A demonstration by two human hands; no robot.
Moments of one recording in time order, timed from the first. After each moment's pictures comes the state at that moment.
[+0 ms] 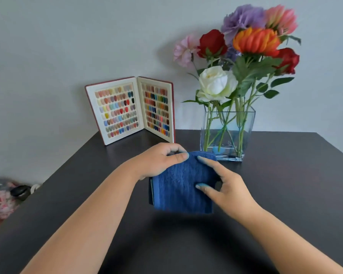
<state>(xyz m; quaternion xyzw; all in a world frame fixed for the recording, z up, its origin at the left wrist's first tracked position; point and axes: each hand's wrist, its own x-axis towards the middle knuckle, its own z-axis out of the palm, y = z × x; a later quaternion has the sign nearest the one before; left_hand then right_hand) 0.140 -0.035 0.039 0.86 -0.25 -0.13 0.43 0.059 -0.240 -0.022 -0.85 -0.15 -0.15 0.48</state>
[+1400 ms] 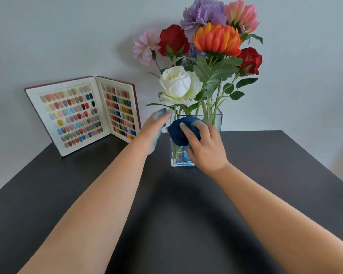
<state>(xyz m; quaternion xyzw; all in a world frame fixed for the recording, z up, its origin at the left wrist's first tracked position) 0.260 -0.150 0.039 0.70 -0.12 -0.06 0.70 0.199 -0.311 -0.014 -0.84 -0.17 -0.51 -0.01</state>
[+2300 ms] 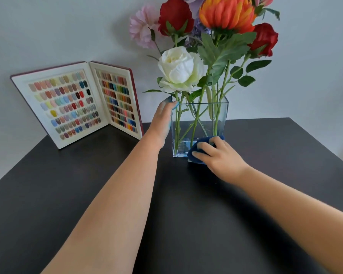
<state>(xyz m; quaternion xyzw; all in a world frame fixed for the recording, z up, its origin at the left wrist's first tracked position) 0.268 -0.170 0.020 0.70 -0.10 -0.04 0.71 0.183 -0.354 -0.065 -0.90 -0.29 -0.32 -0.09</state>
